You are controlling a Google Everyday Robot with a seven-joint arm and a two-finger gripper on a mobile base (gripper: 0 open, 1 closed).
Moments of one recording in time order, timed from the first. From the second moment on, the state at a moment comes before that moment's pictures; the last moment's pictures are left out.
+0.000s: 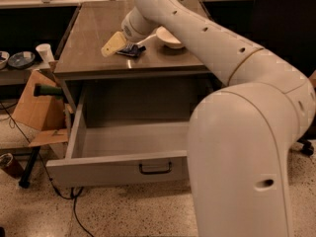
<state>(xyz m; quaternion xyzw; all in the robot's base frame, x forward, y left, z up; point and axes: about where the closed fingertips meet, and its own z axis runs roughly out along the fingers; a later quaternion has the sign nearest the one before) 0.822 0.101 0.858 -0.37 0.84 0.12 0.37</state>
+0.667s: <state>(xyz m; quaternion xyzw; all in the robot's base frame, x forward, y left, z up) 0.841 0.108 0.824 -0.34 0.86 0.14 0.36</state>
